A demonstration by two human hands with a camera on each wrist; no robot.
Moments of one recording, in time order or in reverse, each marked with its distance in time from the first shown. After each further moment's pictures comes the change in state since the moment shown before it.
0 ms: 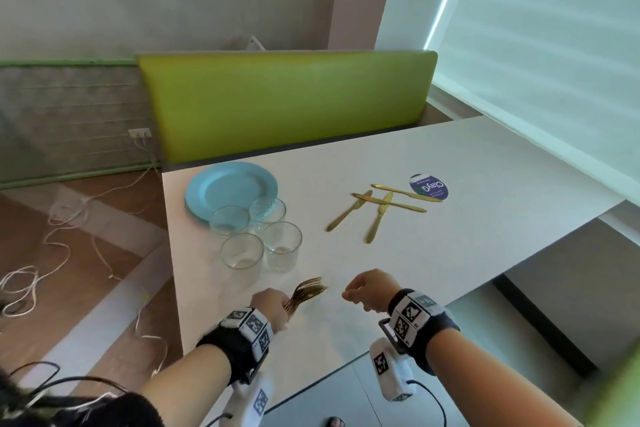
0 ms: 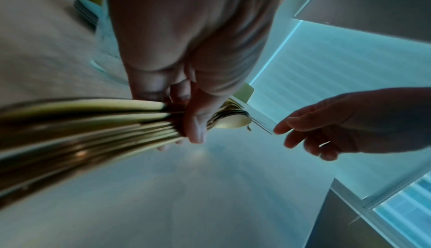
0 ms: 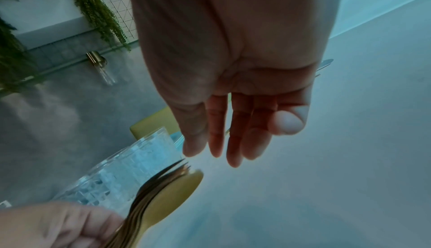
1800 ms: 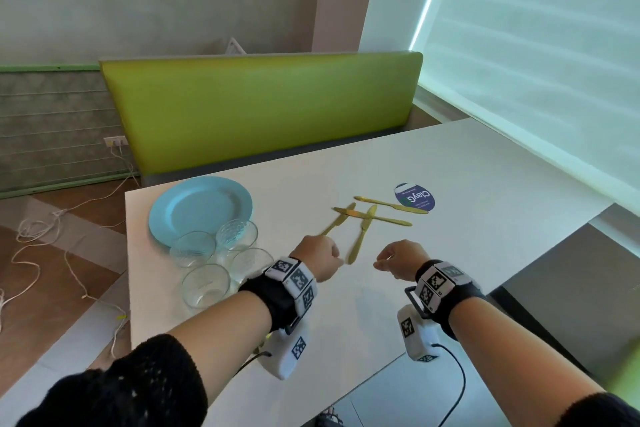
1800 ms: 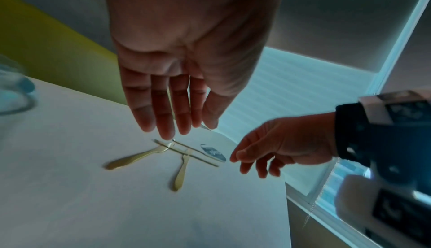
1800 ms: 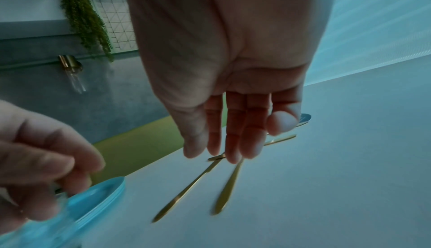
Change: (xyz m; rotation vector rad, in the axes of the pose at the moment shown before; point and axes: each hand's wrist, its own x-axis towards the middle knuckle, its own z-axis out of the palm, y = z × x) left_hand 0.052 0.138 -0.067 -0.125 0.154 0.281; right_hand 0.058 0.033 -0.110 -0.191 0.173 0.048
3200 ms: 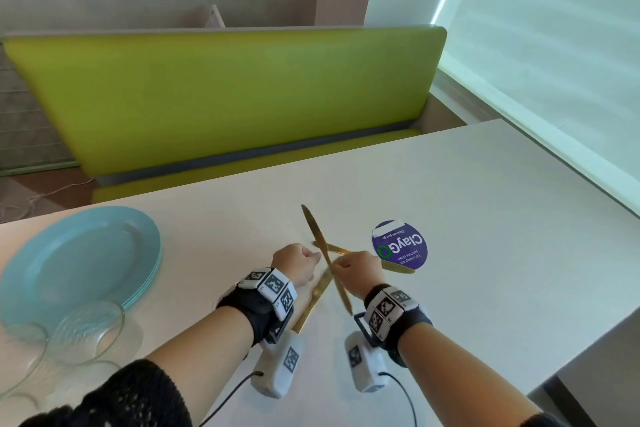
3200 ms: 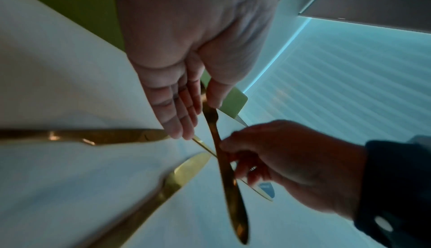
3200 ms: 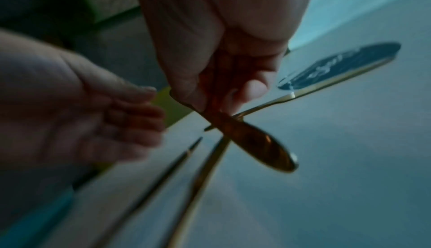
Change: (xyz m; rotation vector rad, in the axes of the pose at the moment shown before) left_hand 0.223 0.064 0.037 -0.500 0.080 -0.418; right_hand 0.210 0.035 -0.034 0.202 0.036 -0.141
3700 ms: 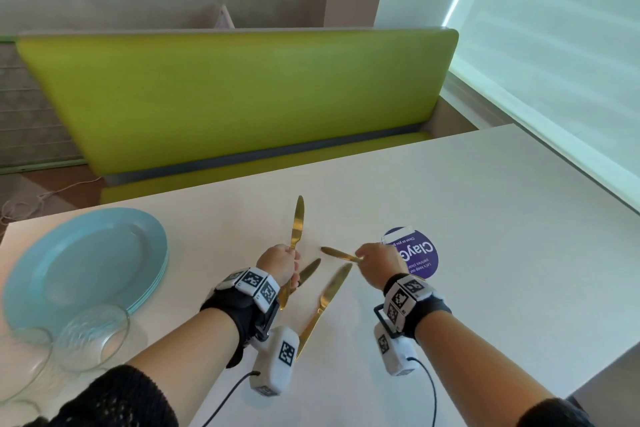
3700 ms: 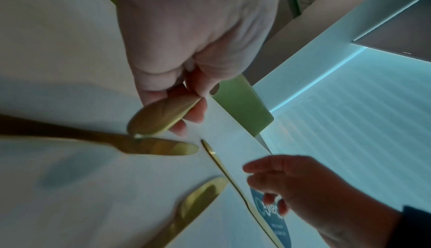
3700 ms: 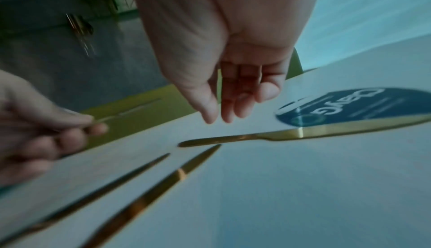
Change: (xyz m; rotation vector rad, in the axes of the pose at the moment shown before) left_hand 0.022 -0.014 -0.023 -0.379 0.040 -0.167; right_hand 0.030 0.010 -0.021 -0.189 0.027 0.028
